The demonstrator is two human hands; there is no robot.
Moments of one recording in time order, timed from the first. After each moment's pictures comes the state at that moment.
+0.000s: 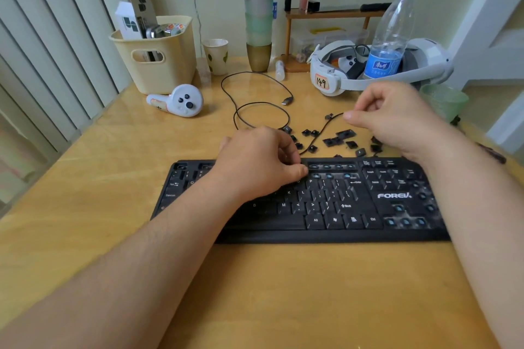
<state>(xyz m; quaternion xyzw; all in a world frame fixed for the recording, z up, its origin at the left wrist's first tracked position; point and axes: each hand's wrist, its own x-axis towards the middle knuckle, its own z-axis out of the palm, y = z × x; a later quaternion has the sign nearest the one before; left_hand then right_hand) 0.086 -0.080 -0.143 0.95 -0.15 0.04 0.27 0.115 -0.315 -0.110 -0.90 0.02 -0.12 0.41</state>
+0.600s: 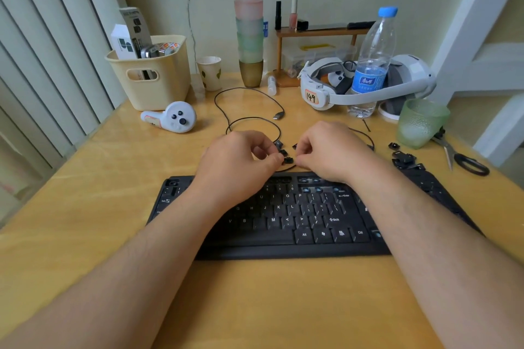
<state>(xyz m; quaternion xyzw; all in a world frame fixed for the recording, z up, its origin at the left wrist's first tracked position) 0.092 -0.072 -0.142 0.92 -0.09 0.11 0.36 0.125 -0.263 -0.132 -0.98 -0.07 -0.04 0.18</state>
